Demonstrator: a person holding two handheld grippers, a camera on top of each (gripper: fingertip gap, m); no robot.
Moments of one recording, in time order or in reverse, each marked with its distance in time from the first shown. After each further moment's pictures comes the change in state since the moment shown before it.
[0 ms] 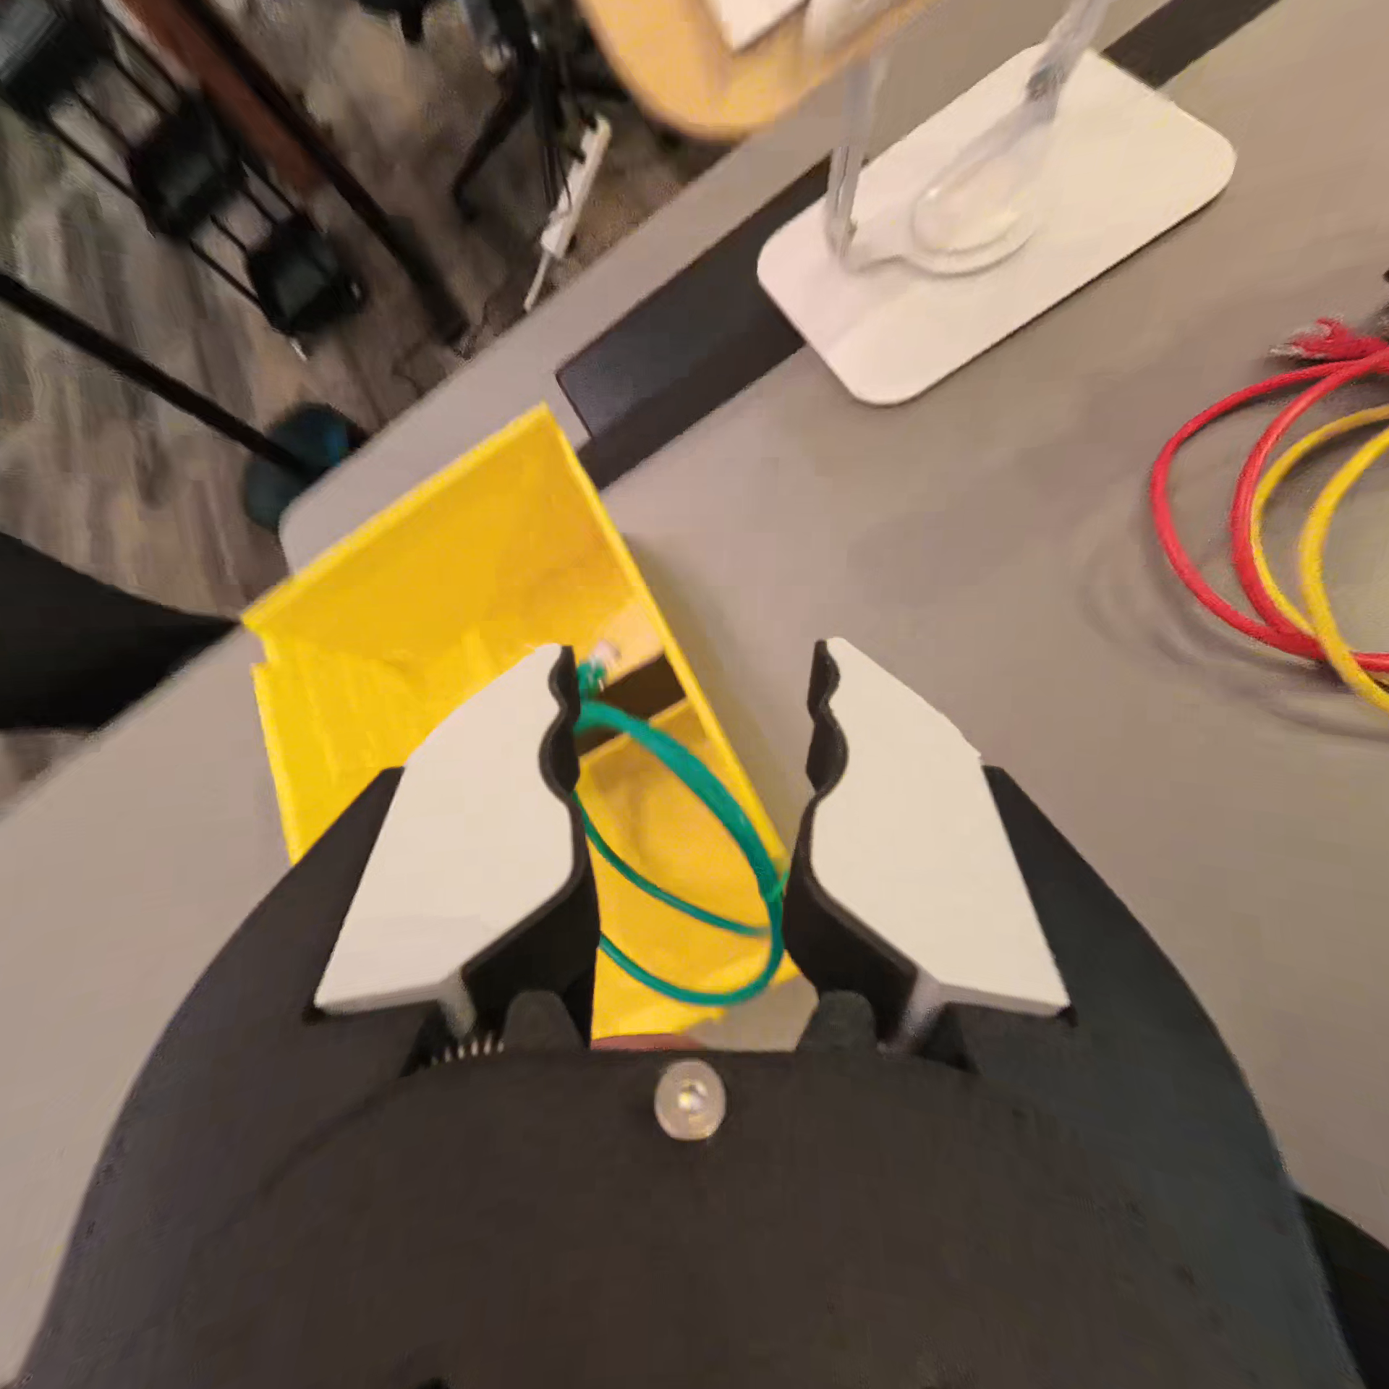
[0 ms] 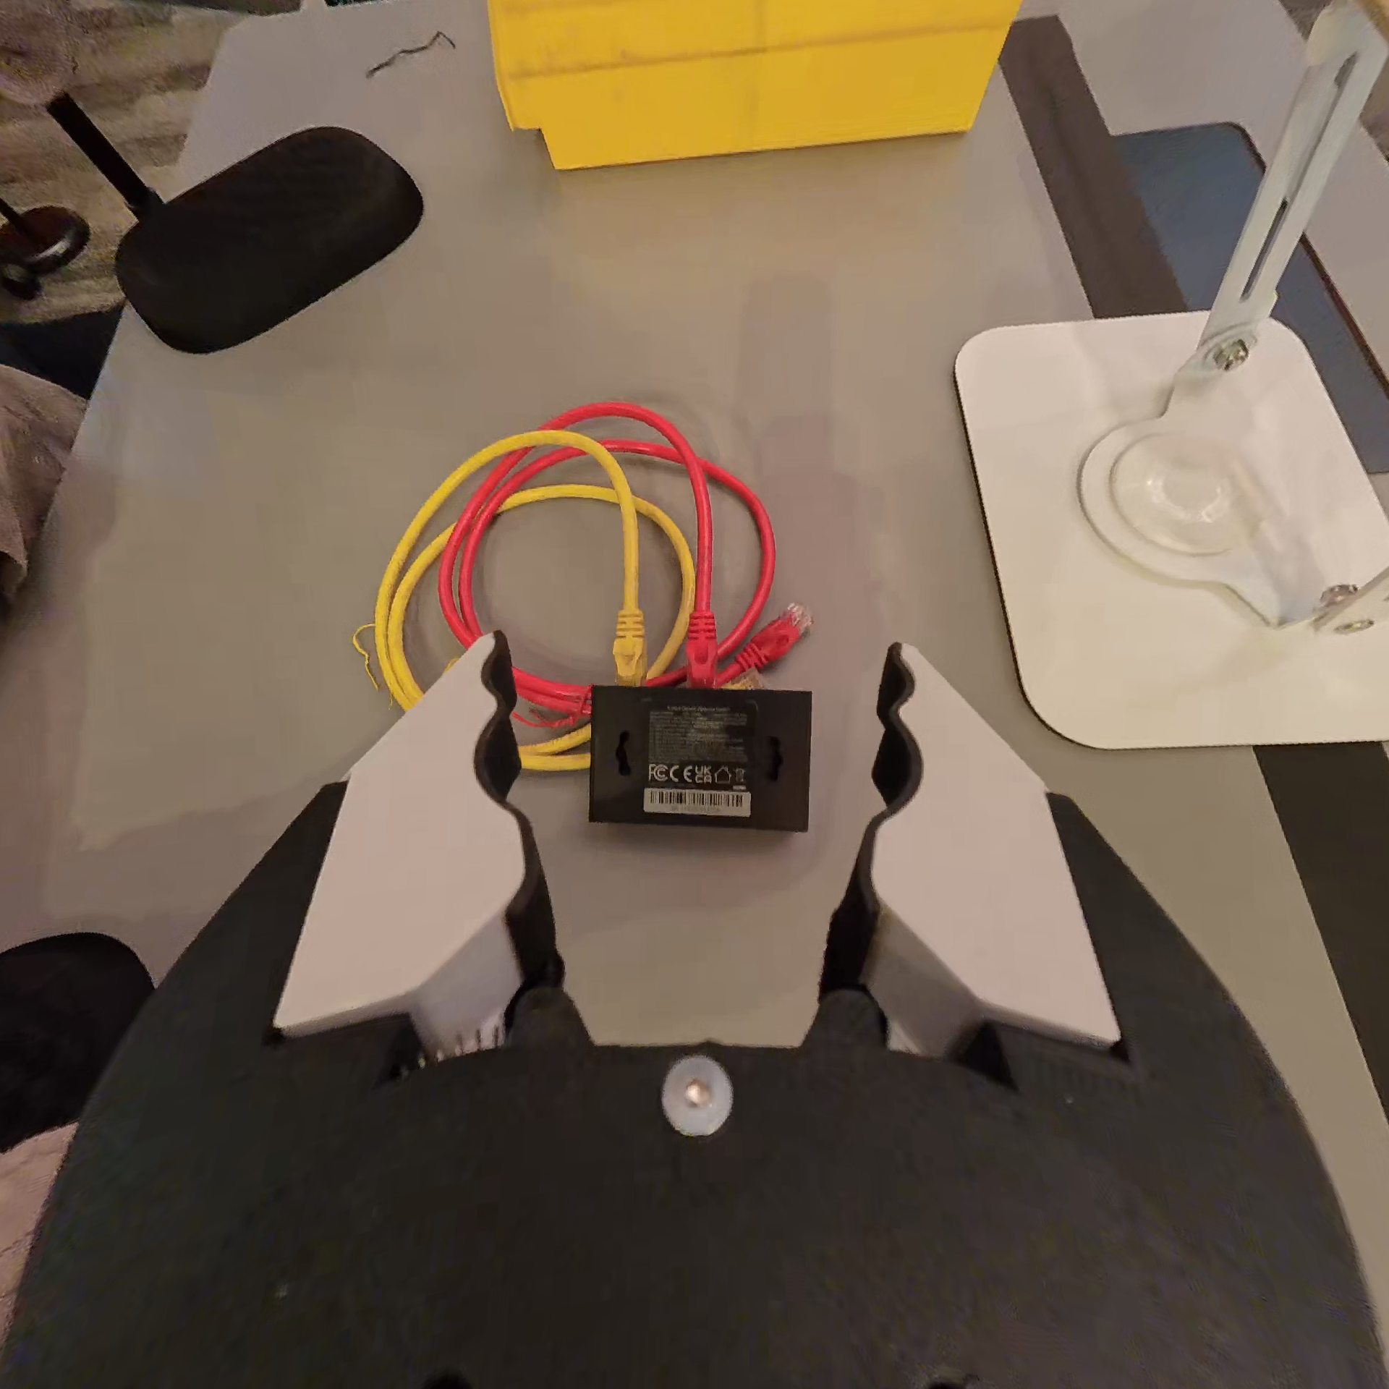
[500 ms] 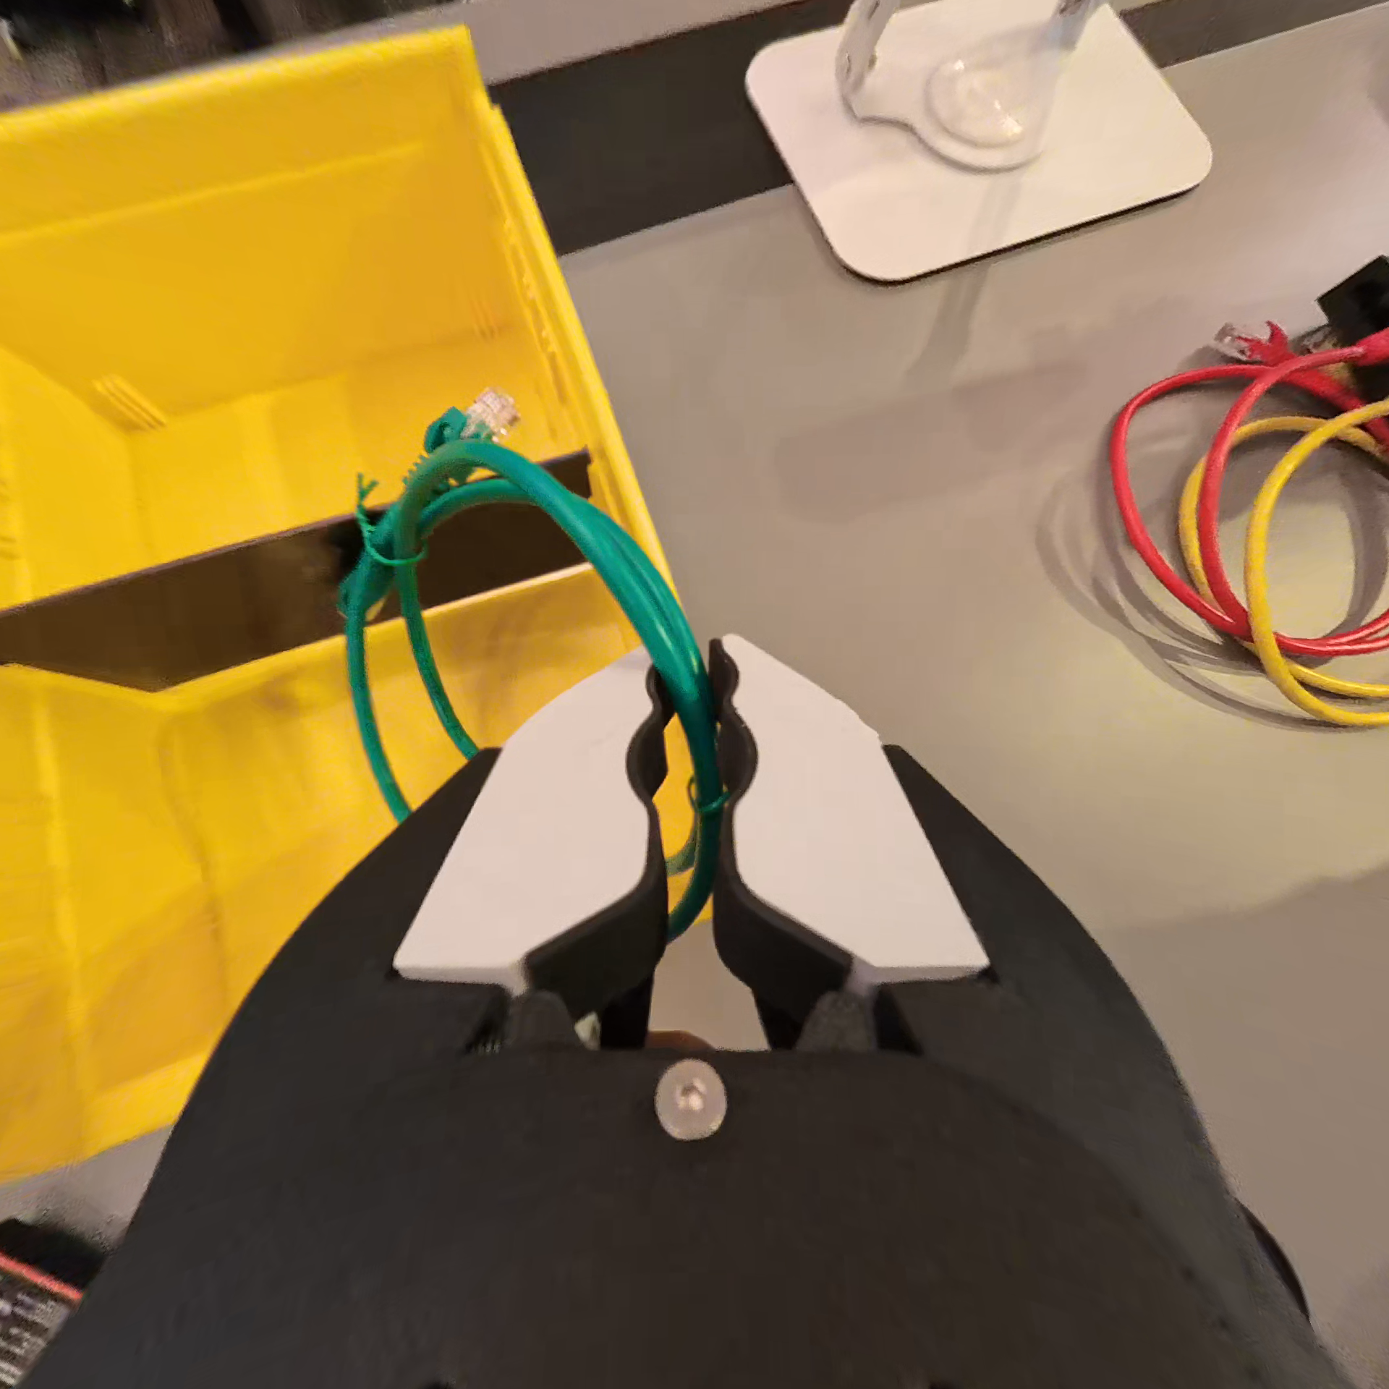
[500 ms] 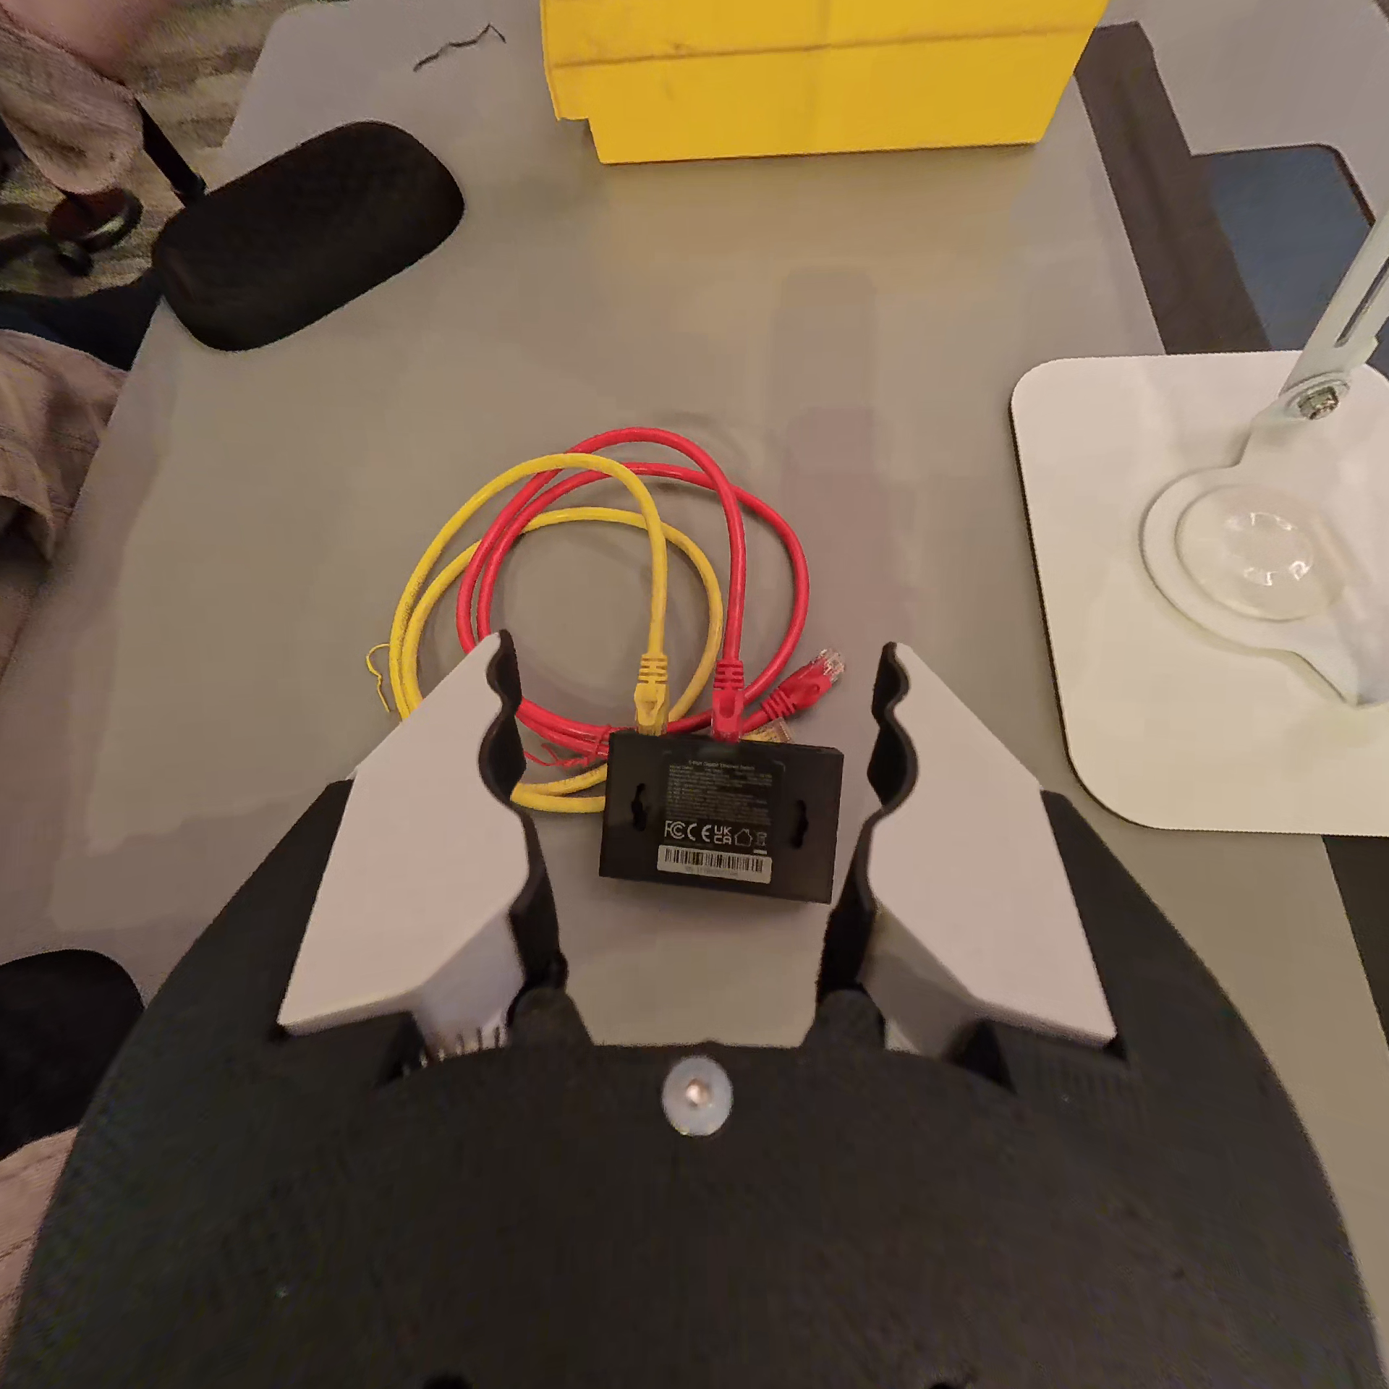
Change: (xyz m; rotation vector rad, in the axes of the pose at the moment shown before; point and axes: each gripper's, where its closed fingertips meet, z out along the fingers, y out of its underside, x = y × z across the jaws) left arm 0.014 0.082 0.031 -0.027 0.175 -0.314; right arm -0.009 -0.008 0.021 -0.006 -0.054 -0.030
